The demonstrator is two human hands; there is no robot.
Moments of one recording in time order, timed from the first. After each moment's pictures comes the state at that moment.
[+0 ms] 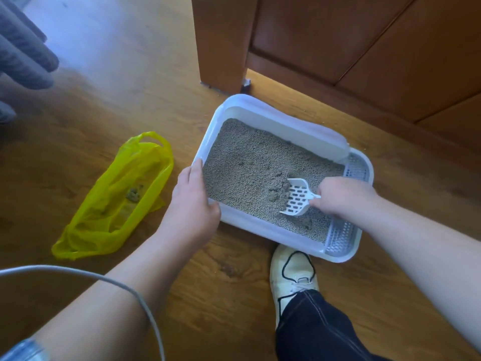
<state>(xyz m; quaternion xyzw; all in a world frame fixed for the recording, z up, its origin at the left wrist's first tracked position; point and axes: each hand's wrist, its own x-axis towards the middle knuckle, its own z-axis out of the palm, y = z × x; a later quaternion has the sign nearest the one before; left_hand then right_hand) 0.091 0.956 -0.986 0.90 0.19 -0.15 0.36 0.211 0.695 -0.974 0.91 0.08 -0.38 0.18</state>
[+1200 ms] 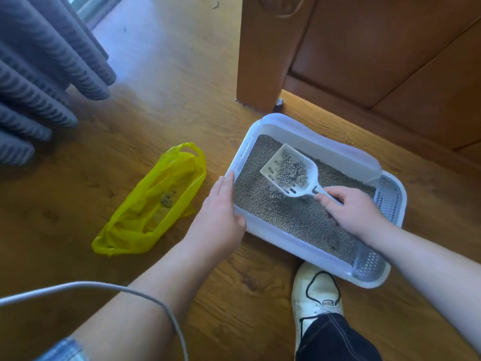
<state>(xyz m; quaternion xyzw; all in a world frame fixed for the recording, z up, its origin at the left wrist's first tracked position) 0.082 0.971 -0.976 0.89 0.17 -0.15 0.39 0.197 0.710 -0.989 0.92 0.08 -0.27 -0.27</state>
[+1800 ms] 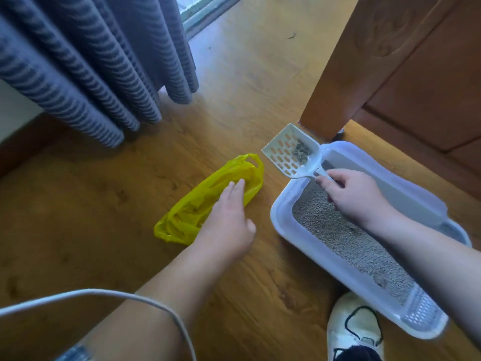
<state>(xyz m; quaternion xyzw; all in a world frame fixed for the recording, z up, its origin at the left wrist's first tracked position) 0.041 1.046 -0.949 0.89 0.27 -0.12 0.36 0.211 0.856 -0.948 0.92 0.19 -0.21 -0.26</state>
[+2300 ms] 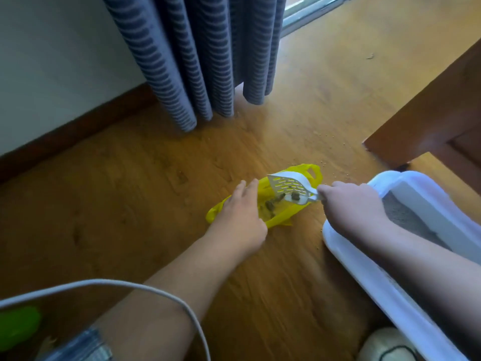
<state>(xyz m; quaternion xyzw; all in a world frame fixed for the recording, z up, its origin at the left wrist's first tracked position) -0.020 1.114 -0.929 0.86 0.35 -0.13 0.36 0.164 0.973 -0.964 0.87 0.46 -0.08 0.17</state>
